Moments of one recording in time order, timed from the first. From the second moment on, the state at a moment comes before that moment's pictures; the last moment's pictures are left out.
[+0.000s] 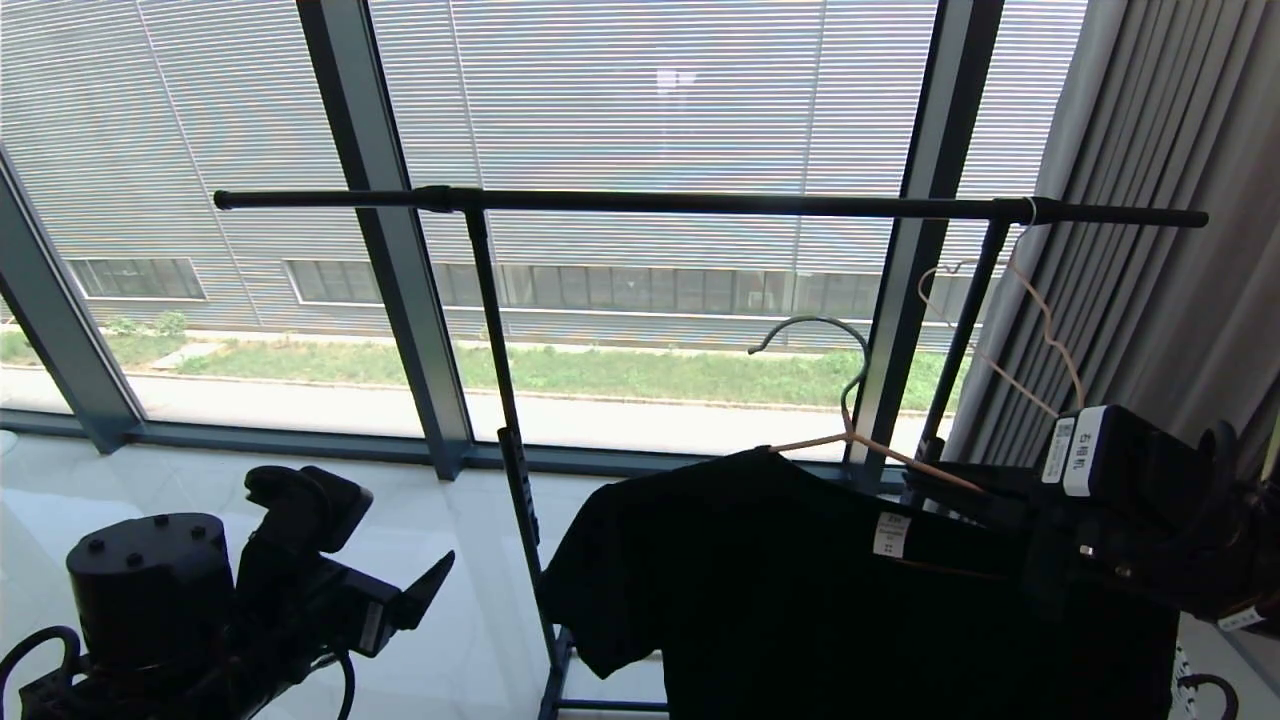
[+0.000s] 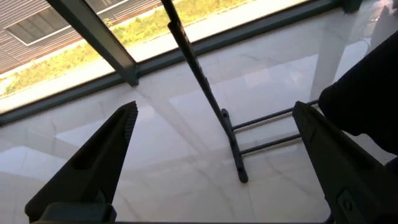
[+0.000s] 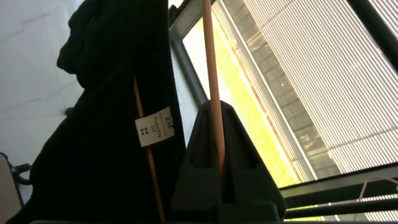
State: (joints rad) left arm -0.22 1.64 -0.09 -1.20 0.08 0.33; right arm 0.60 1.34 -0.53 -0.59 0.28 -0.65
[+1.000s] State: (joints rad) left arm -0.05 1.46 -0.10 -1.20 0.18 0.32; right arm 0.25 1.17 -0.33 -0.61 0.19 -0.46
